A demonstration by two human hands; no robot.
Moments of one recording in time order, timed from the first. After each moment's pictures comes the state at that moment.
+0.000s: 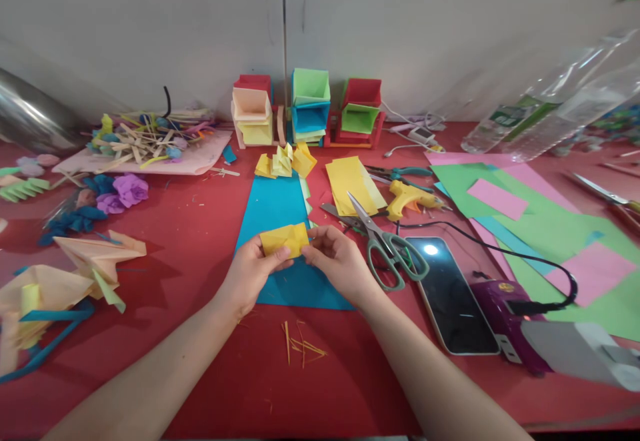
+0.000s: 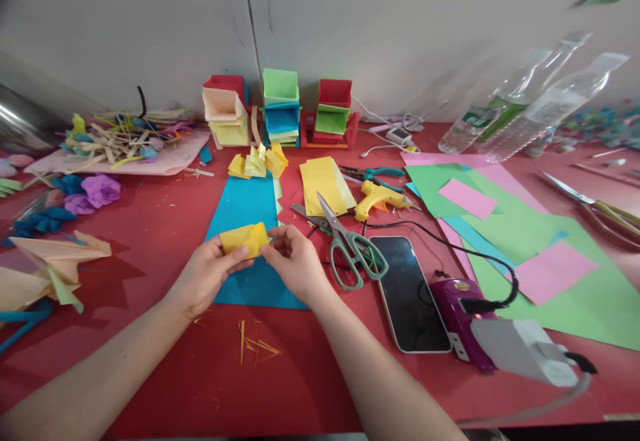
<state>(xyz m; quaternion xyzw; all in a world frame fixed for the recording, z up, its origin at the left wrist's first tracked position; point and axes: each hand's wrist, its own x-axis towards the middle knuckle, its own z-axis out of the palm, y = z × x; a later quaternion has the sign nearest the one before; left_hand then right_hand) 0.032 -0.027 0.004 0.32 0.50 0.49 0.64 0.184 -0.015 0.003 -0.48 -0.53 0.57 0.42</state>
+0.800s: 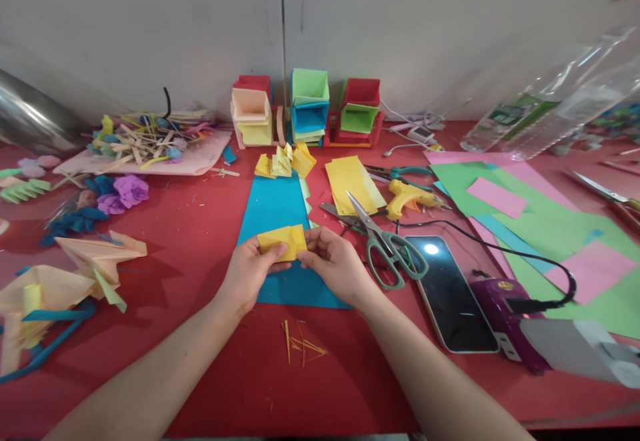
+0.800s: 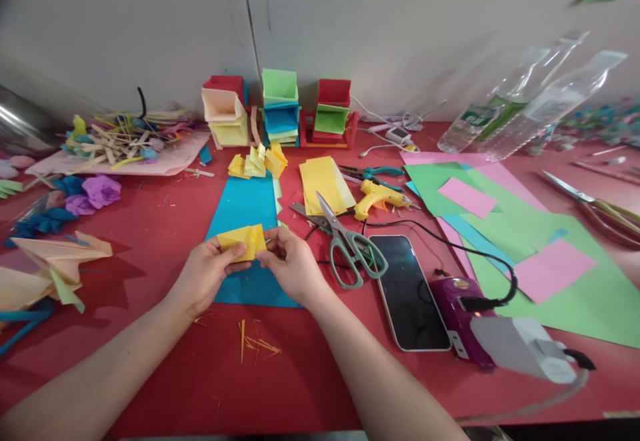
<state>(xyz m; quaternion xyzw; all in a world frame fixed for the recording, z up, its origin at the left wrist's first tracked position) 0.032 -0.024 -0.001 0.30 0.51 0.50 0.63 0.180 -0.017 0.007 -0.46 -0.56 0.57 0.39</state>
